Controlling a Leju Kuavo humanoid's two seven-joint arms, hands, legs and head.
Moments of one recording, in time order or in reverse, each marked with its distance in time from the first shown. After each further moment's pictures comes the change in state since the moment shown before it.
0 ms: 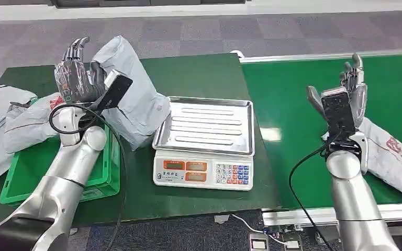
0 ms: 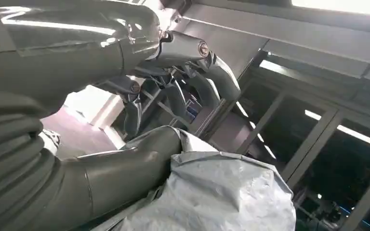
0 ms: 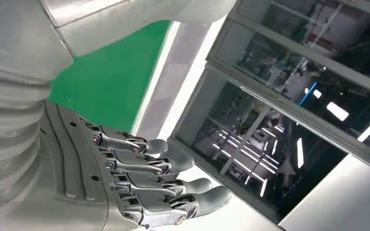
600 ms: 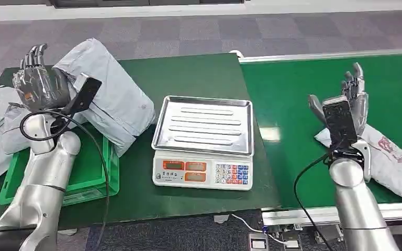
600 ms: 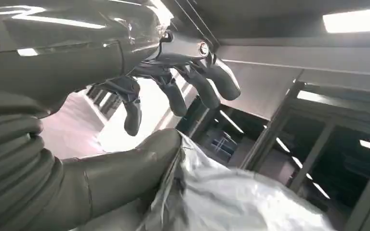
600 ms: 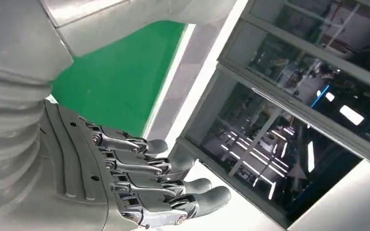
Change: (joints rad) left arm 0.067 0.089 0.204 -0.074 -0.200 0.000 0.056; right arm 0.058 -0.031 0.000 -0.021 -0.012 -0.002 0.009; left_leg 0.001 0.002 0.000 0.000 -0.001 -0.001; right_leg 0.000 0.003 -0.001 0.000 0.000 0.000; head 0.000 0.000
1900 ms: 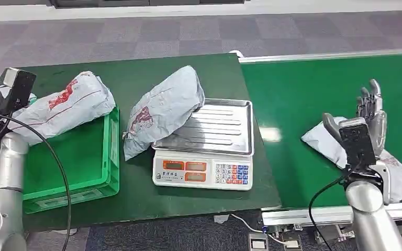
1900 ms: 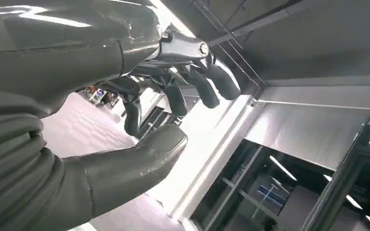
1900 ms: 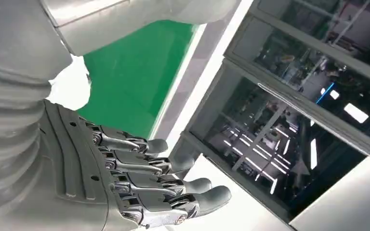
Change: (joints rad) left arm 0.007 0.175 0.200 -0.035 -0.020 0.000 0.030; right arm 0.178 -0.081 -0.047 -0.169 -0.039 -0.013 0.016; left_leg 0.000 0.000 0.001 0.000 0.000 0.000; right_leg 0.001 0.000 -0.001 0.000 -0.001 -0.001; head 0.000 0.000
